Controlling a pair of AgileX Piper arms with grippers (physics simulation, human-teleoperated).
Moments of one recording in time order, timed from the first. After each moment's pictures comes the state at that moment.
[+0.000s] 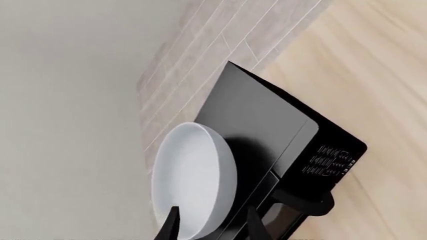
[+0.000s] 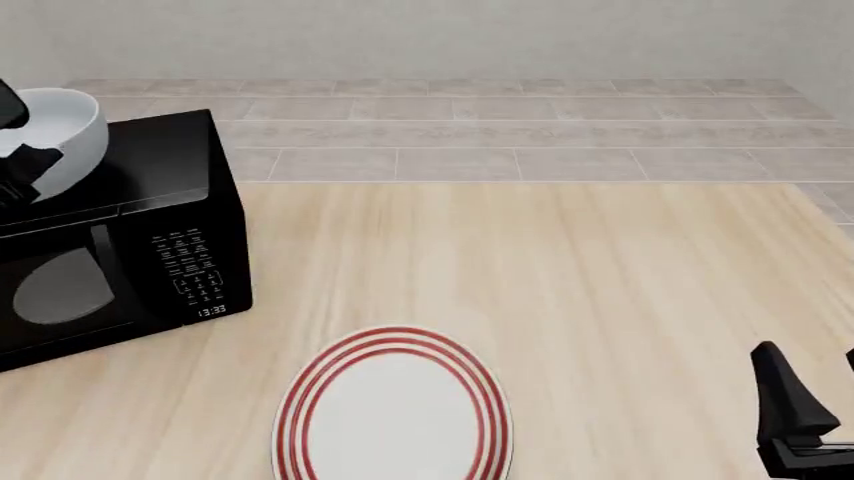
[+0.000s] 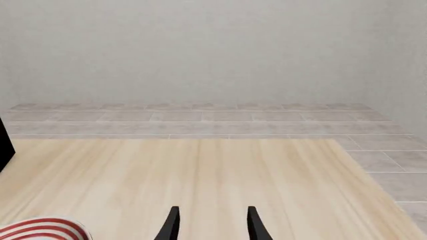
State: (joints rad) left arm 0.17 1.08 -1.12 0.58 0.98; right arm 0.00 0.00 -0.03 0.02 0.00
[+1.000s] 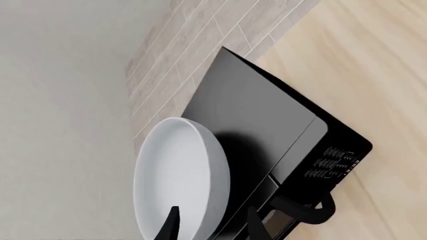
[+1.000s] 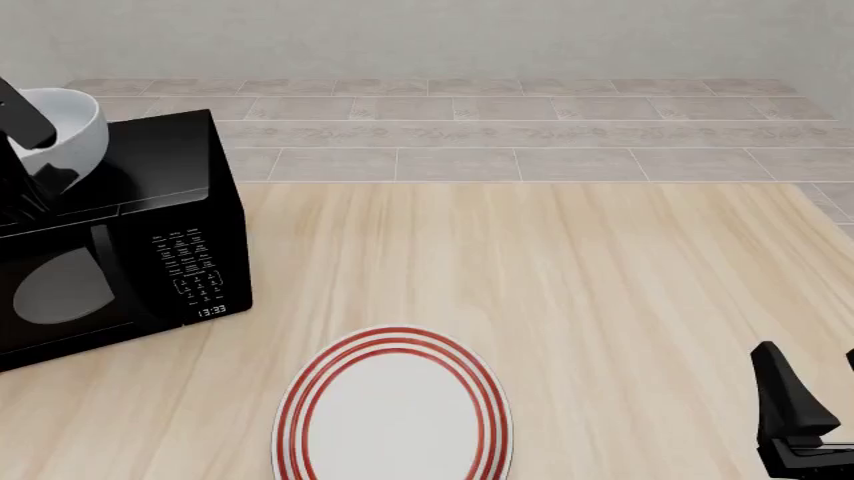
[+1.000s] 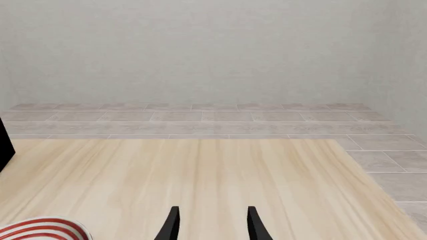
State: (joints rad) left arm 0.21 1.18 -1.07 0.50 0.96; right arm 0.00 0.00 -0.03 0.02 0.00
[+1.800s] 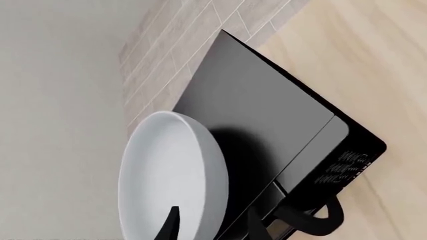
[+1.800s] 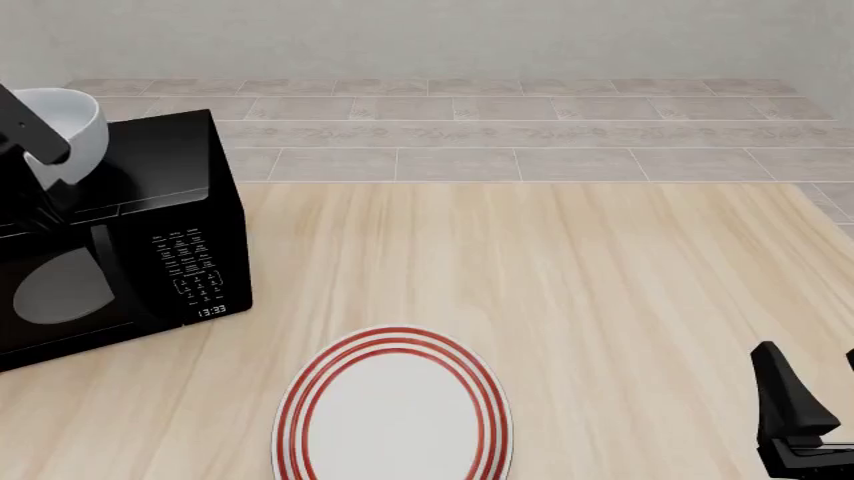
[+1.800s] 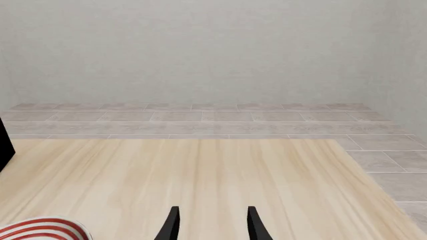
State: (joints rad) left arm 0.25 1.28 -1.04 0.41 0.96; right arm 0.00 0.00 -0.03 0.02 0.00
